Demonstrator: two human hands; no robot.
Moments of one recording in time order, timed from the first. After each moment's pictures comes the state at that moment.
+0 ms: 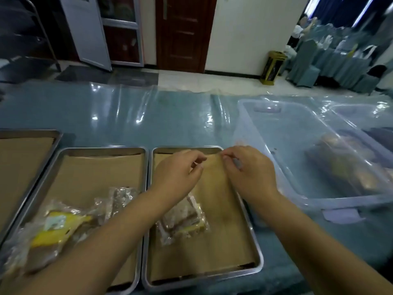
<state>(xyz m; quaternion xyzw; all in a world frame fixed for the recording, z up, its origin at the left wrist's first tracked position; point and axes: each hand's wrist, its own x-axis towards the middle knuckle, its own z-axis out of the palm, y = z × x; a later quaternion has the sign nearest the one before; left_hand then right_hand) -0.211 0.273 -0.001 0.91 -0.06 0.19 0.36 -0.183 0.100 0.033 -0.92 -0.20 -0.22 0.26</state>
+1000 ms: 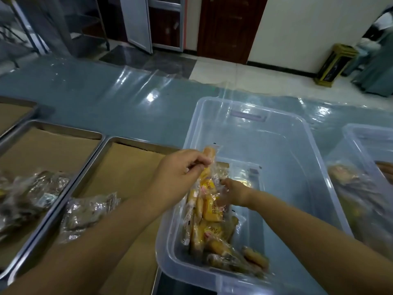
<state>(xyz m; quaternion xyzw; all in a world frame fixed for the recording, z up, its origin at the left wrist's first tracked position) -0.055 0.040 -0.006 0.86 0.04 0.20 0.47 0.083 -0.121 -0.092 -0.87 -0.19 0.40 0.20</state>
